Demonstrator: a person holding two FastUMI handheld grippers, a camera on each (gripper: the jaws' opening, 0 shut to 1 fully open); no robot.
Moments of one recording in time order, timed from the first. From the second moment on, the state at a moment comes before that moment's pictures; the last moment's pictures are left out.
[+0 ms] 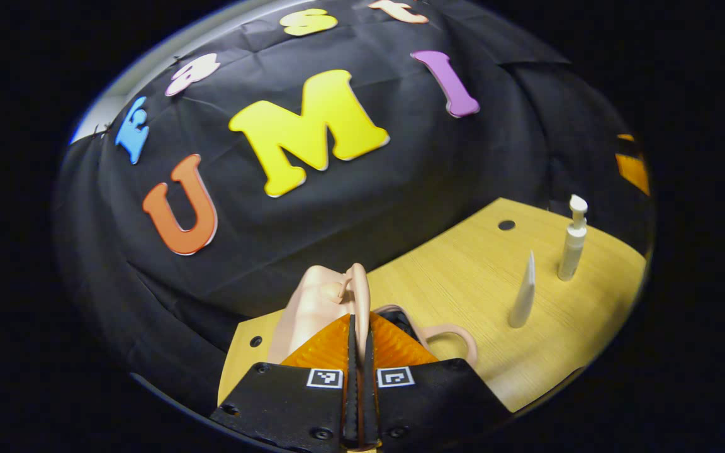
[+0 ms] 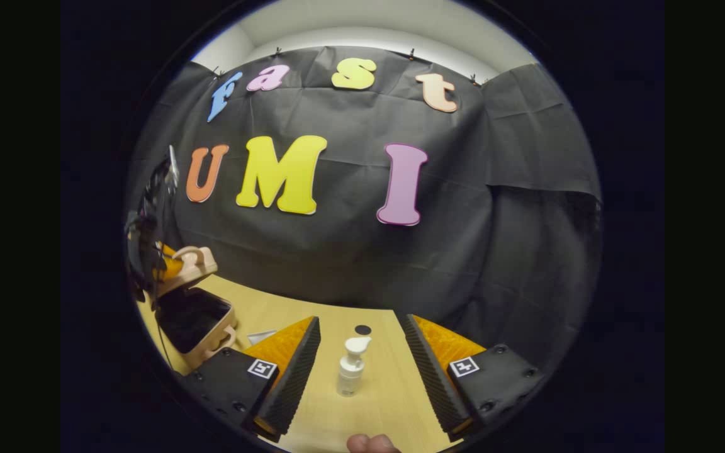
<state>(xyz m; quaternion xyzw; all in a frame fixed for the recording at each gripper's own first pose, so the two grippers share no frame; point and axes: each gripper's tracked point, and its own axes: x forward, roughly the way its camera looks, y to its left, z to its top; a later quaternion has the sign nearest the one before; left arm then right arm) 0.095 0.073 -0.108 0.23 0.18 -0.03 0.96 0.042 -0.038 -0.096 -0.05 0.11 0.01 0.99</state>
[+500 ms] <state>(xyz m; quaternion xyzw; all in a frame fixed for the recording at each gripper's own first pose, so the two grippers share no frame) 0.077 0.325 -0.076 0.12 0.11 0.15 0.98 0.053 0.041 -0.075 -0.08 0.11 0.05 0.99</state>
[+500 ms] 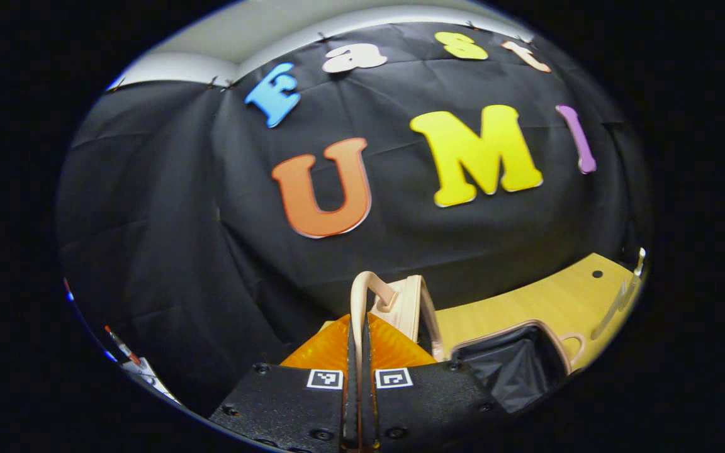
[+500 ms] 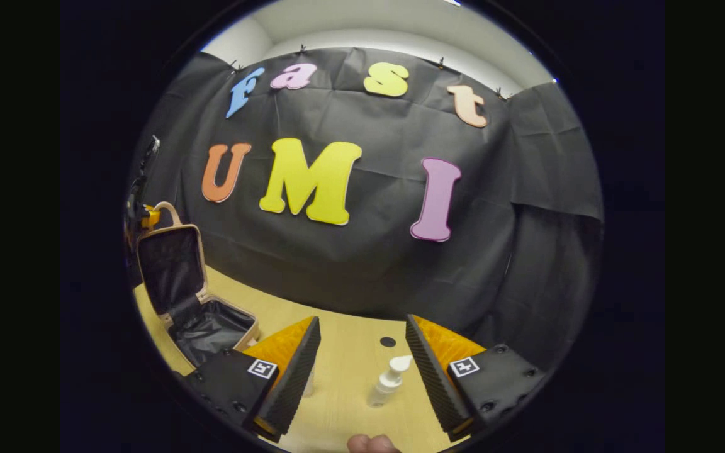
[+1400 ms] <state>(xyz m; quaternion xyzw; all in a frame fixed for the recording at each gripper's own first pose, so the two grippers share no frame) 0.113 0.454 -0.332 -0.10 0.29 0.20 0.93 0.036 0.072 -0.087 -0.13 0.16 0.03 0.98</state>
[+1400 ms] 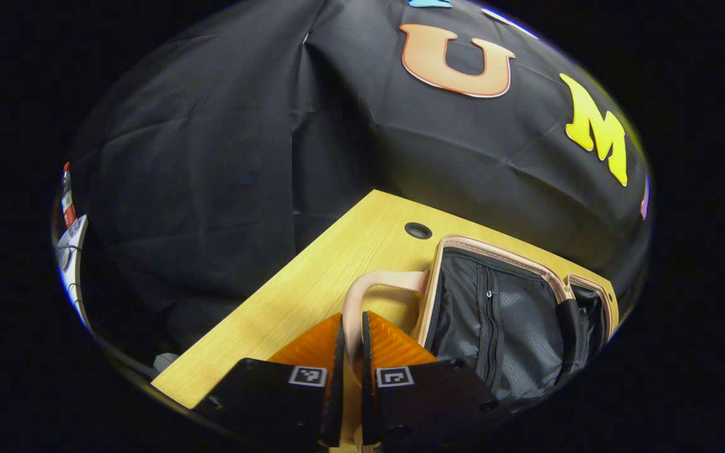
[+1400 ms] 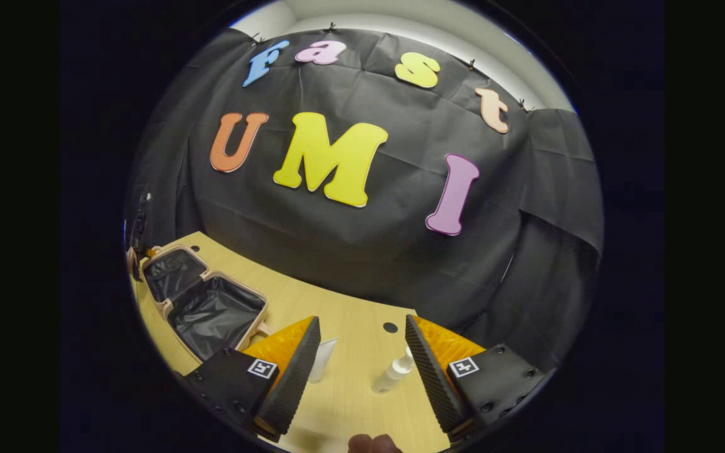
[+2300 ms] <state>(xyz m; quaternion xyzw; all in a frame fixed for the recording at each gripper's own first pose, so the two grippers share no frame) 0.080 0.103 -0.146 0.00 0.16 0.06 0.99 0.019 -0.015 -0.134 -0.01 0.20 0.03 0.98</state>
